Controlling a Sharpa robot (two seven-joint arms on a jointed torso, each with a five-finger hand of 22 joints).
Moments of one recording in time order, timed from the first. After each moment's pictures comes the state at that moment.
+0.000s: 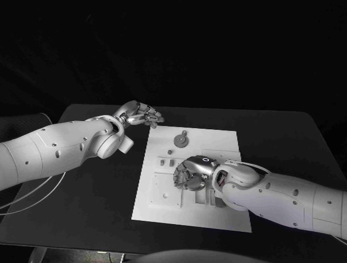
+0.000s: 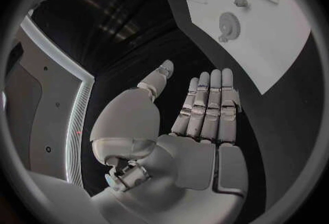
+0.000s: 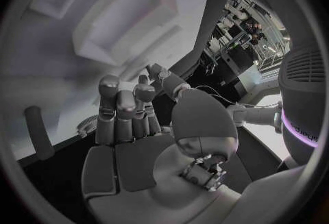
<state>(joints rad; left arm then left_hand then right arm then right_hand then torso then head) 1.24 -0.76 -0.15 1.22 -0.48 -0.26 0.27 1.03 -0.06 0.37 -0.28 0.07 0.80 0.18 0.29 0.44 1.03 0.16 0.13 0.17 0.85 0.15 0.39 0.60 0.06 0.89 0.05 0.14 0.78 1.07 -0.49 -0.22 1.32 -1.49 -0.30 0.04 1.03 -0.07 0.50 -0.29 0.20 0.92 0.11 0.29 0.45 1.16 0.01 1.16 0.92 1.15 -0.09 1.47 0.89 0.22 1.14 -0.04 0.99 1.31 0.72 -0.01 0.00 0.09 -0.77</state>
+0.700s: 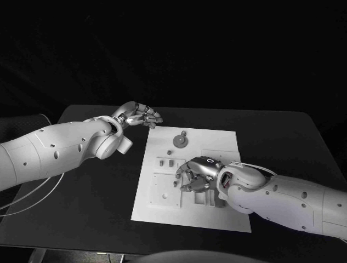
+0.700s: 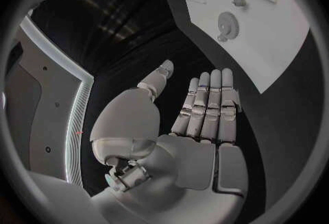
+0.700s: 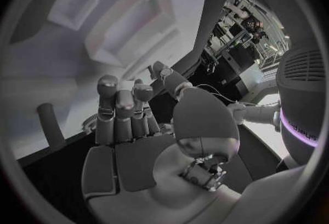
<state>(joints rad) 1.24 -0.77 -0.15 1.22 -0.48 -0.26 0.27 1.03 -0.06 0.37 -0.28 0.07 0.79 0.18 0.29 0.44 1.03 0.17 0.12 0.16 0.85 0.15 0.39 0.60 0.07 0.89 0.05 0.14 0.78 1.07 -0.55 -0.22 1.37 -1.48 -0.32 0.03 1.04 -0.10 0.49 -0.29 0.20 0.82 0.15 0.24 0.43 1.13 0.05 1.17 0.93 1.14 -0.06 1.47 0.90 0.21 1.13 -0.04 0.99 1.31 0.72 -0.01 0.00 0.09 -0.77</state>
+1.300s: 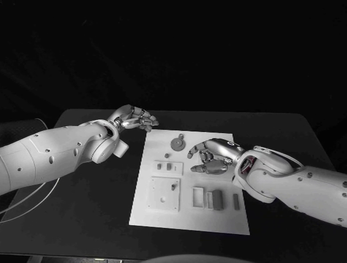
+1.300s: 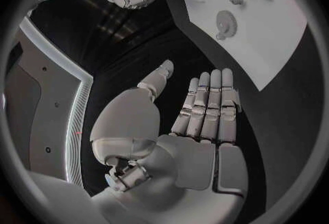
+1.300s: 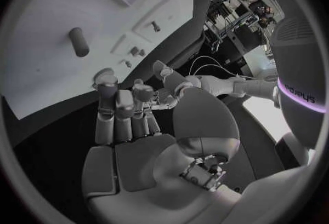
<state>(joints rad) 1.24 -0.77 -0.15 1.22 -0.48 -0.26 0.27 1.03 -0.06 0.37 -0.28 0.07 0.79 0.18 0.29 0.44 1.03 0.17 0.12 0.16 0.85 0.15 0.39 0.60 0.07 0.89 0.05 0.14 0.78 1.14 -0.73 -0.14 1.52 -1.37 -0.36 0.03 1.04 -0.10 0.49 -0.29 0.20 0.82 0.15 0.26 0.43 1.14 0.04 1.17 0.93 1.14 -0.06 1.47 0.90 0.21 1.13 -0.04 0.99 1.31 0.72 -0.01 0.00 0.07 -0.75</state>
